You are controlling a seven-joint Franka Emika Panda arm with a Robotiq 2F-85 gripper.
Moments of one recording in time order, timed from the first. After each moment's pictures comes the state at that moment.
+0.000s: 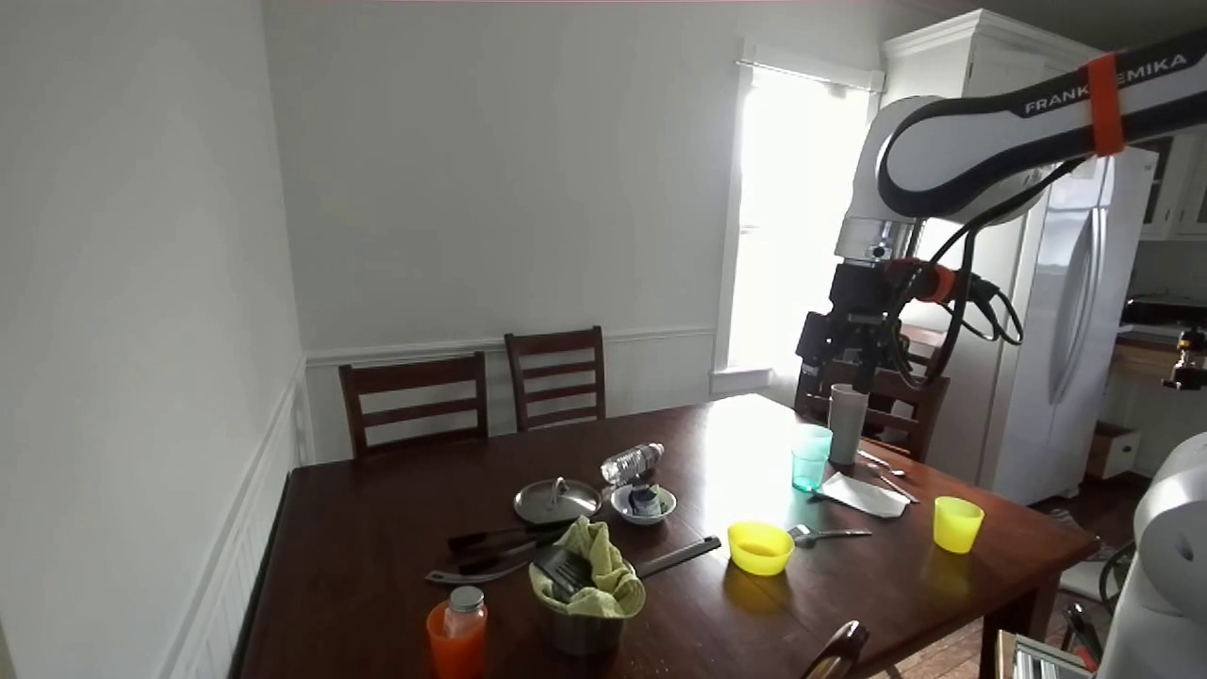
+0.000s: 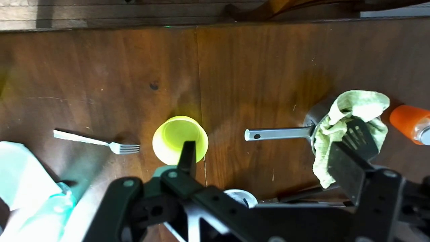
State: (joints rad) arm -0.29 -0.80 -0.09 -2.62 0.01 1.92 0.15
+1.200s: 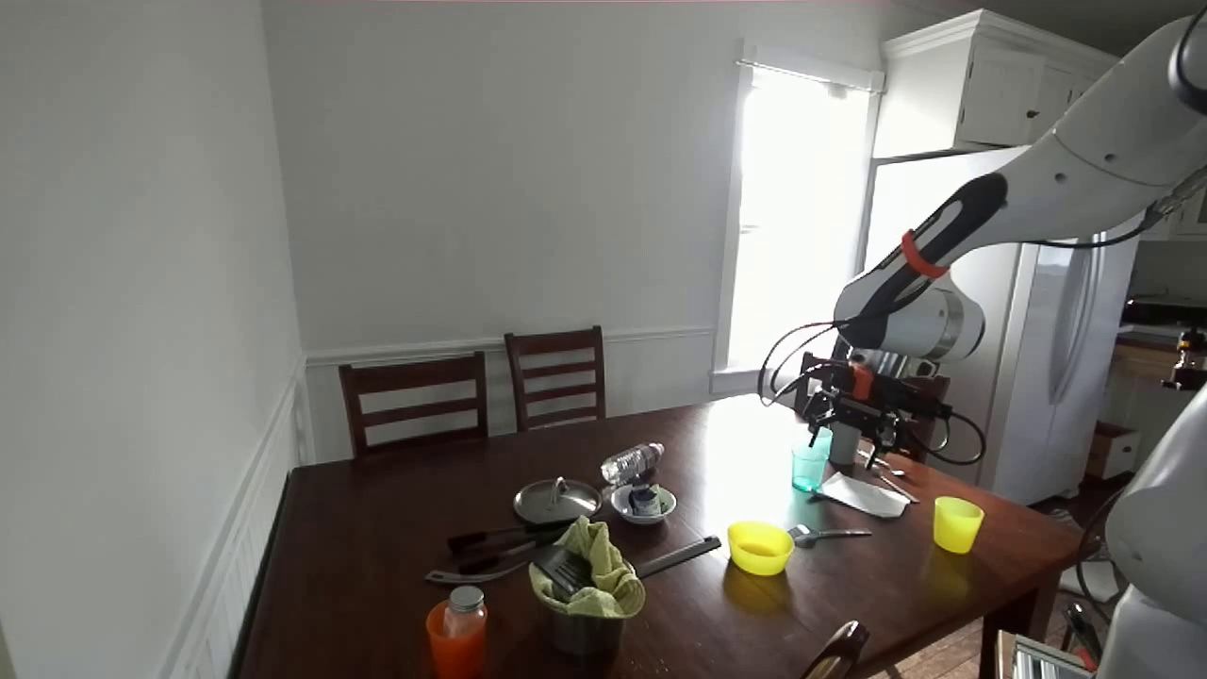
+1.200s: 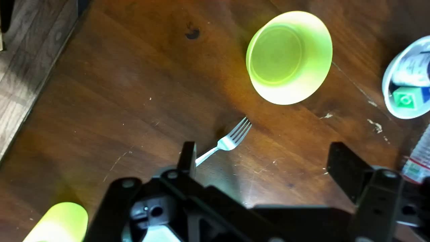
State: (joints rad) arm -0.46 -0.18 -0.34 -2.61 0.19 2.59 0.44
